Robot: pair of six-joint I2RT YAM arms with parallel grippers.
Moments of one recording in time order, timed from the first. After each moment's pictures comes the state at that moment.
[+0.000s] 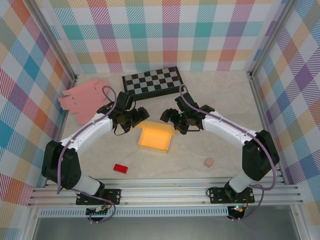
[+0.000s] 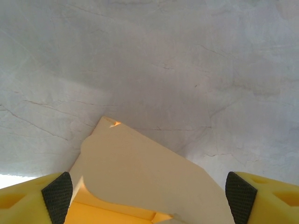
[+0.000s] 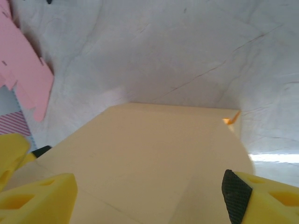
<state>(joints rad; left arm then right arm) -0.44 1.48 1.14 -0.66 0.15 -0.93 0.66 1.58 1.20 -0.58 -0.22 1.07</state>
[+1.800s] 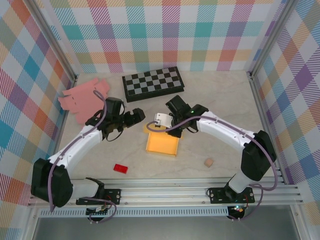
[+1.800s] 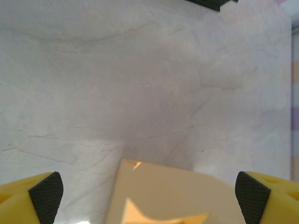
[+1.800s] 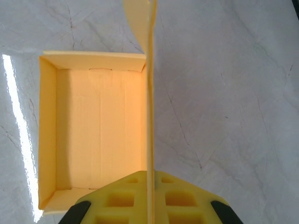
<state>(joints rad) -0.36 1.30 0.97 -0.46 0.23 -0.78 0.78 1.59 1.29 -0.74 -0.11 -0.67</state>
